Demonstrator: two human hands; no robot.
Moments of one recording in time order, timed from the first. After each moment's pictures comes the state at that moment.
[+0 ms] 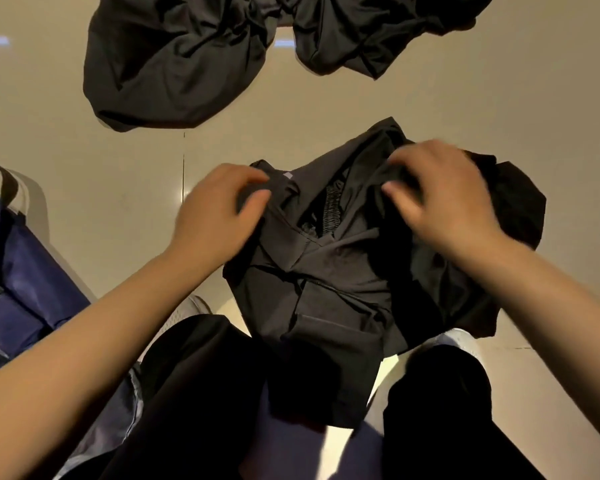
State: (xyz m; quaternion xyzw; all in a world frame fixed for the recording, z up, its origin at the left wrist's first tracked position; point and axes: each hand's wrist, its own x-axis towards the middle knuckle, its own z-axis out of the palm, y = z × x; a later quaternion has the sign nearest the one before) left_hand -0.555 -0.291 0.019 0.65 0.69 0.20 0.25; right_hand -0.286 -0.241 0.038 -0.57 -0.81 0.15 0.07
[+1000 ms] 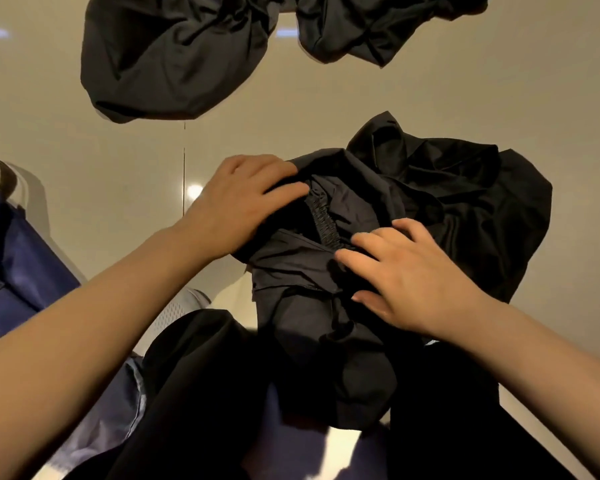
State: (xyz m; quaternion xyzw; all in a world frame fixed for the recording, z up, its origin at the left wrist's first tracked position) left_hand -0.566 -0.271 -0.009 0.90 0.43 0.06 0.05; right_hand -0.302 -0.315 0.032 -0.37 -0.92 0.12 -0.11
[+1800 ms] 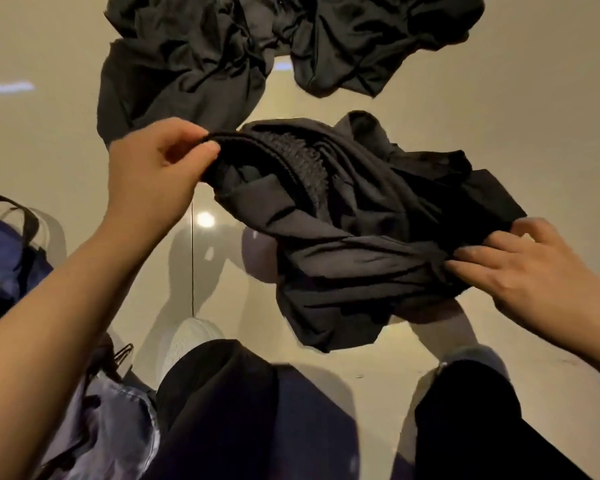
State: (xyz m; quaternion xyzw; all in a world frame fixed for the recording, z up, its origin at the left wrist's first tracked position) left_hand -0.592 -0.244 0.069 0.61 0.68 0.33 0.23; right_hand -0.207 -0.294 0.052 -0.35 -0.93 0.00 -0.10
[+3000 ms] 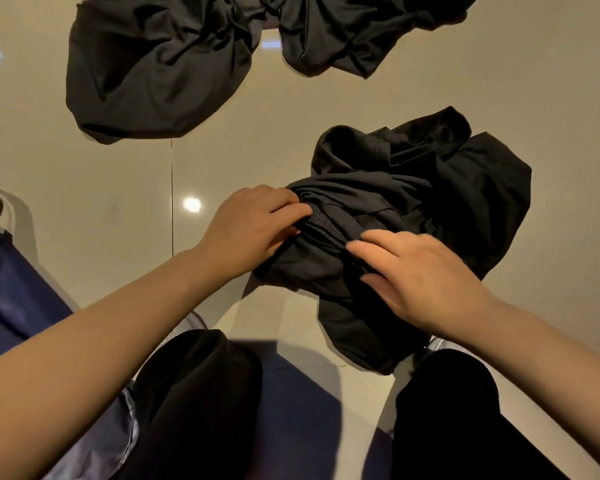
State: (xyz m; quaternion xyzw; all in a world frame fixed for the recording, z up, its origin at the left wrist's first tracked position) left_hand -0.539 -0.268 -0.016 0.89 0.44 0.09 0.13; right_hand -0.278 -0.305 0.019 -0.42 -0.89 0.14 -0.03
